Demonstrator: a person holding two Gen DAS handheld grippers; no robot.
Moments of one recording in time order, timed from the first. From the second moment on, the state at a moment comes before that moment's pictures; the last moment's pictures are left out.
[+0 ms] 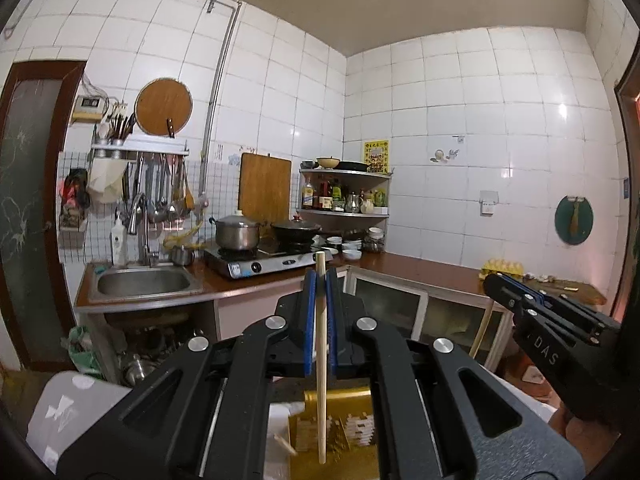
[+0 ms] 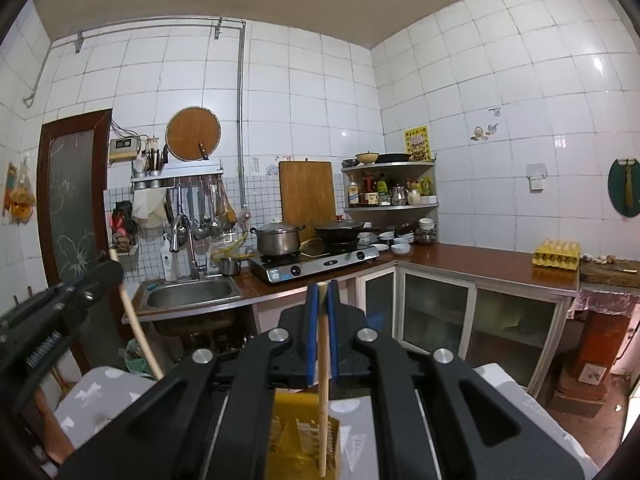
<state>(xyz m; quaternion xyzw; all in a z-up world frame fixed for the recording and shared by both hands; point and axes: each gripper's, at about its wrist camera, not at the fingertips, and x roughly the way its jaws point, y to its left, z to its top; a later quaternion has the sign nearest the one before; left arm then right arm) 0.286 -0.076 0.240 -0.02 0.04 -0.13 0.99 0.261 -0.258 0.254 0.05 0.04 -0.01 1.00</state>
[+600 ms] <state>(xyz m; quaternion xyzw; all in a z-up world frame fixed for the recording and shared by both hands) 0.395 -0.078 0.138 -0.02 0.13 -0.10 0.99 0.316 -0.270 0.230 0.10 0.07 0.03 0.99</state>
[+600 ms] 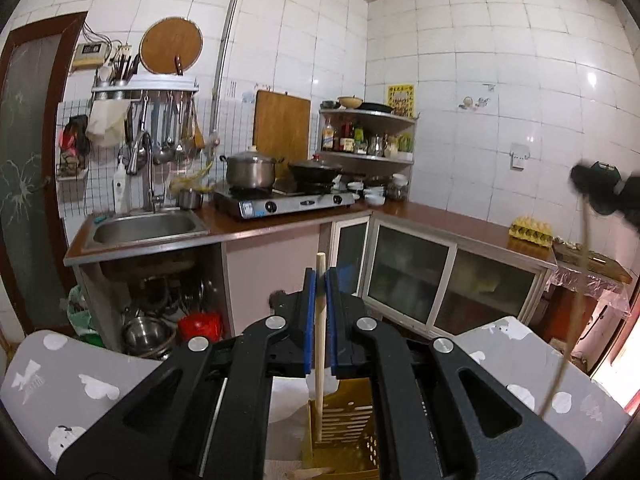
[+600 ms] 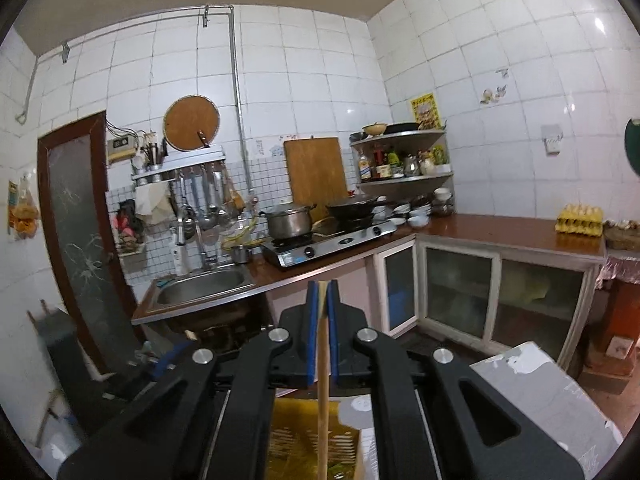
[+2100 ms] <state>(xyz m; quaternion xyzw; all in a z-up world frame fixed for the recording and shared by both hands) 0.243 0.021 0.097 -0.05 0.24 -0.03 0.97 0.231 -0.265 0.042 0.04 0.29 -0.06 0.95</state>
